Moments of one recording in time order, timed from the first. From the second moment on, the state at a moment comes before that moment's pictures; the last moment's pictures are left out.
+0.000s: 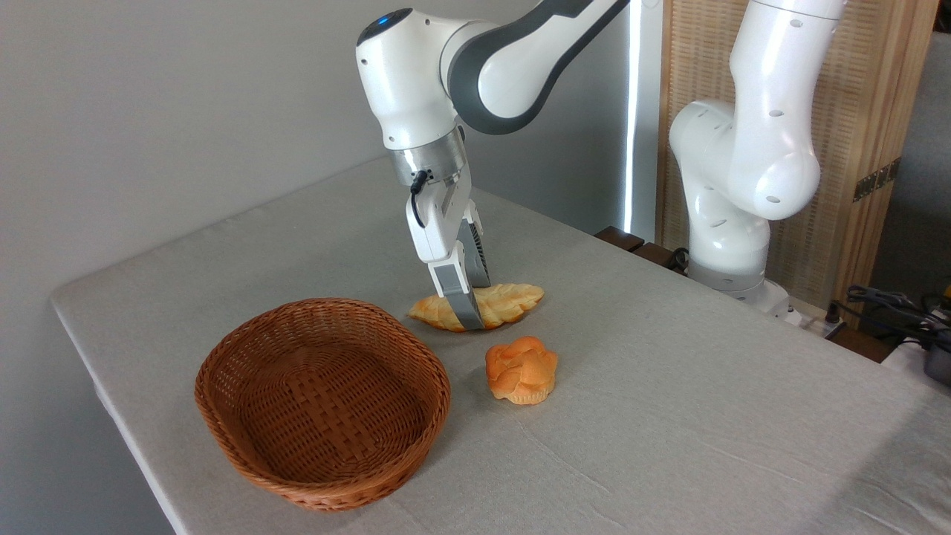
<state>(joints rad) -0.41 -0.30 0.02 -2.42 0.09 1.99 1.15</state>
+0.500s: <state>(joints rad) -0.42 -0.27 0.02 -2.42 0.10 1.99 1.12</state>
